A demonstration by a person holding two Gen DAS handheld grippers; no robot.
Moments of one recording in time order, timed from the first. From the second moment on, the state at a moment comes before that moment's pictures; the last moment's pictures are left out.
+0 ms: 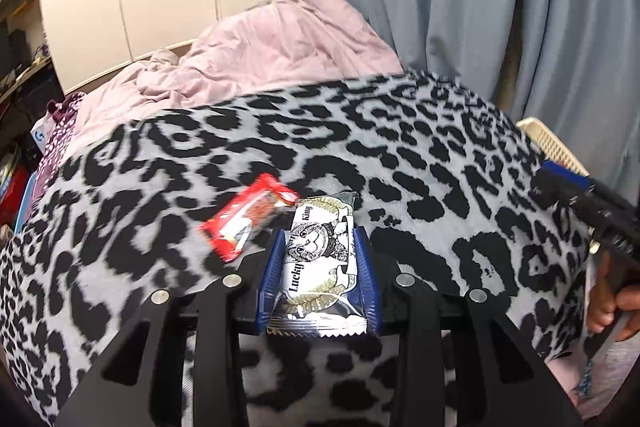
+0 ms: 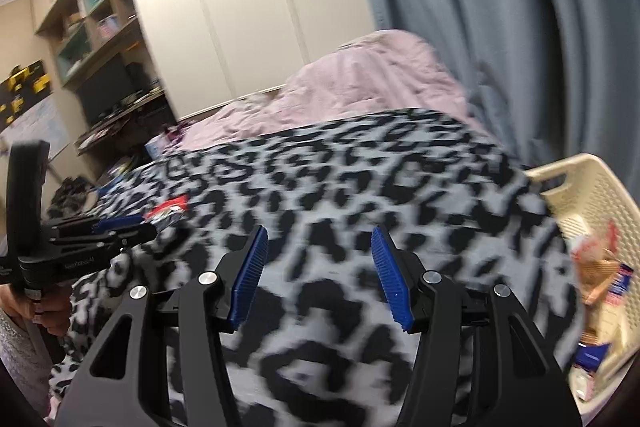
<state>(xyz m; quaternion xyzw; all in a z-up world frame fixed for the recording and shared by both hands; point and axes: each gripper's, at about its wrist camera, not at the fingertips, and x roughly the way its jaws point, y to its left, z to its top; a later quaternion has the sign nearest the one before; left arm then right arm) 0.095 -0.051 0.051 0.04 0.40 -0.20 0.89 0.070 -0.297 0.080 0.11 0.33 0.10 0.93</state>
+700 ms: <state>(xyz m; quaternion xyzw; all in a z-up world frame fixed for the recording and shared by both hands) 0.059 0.070 0.056 -0.04 0.37 -0.13 0.92 0.155 -0.129 0.068 0.07 0.44 0.32 0.84</state>
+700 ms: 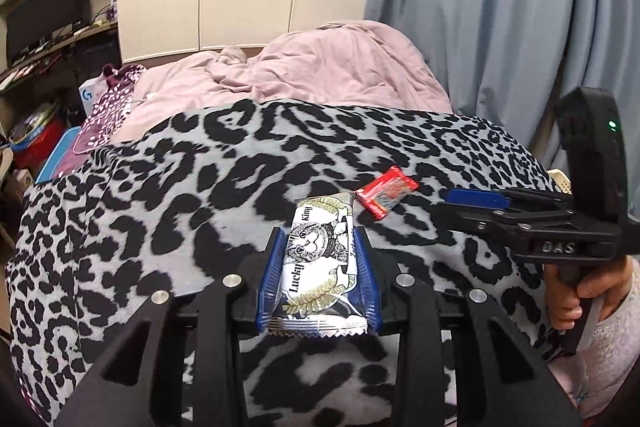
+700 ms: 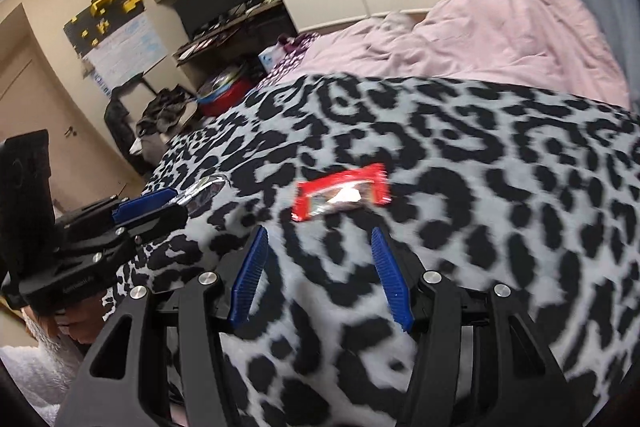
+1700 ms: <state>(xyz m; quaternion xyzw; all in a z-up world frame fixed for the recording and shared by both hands) 0.053 0.101 0.050 -0.10 0.35 -0.15 0.92 0.203 -0.061 0.053 -0.07 0.43 0.23 0.87</state>
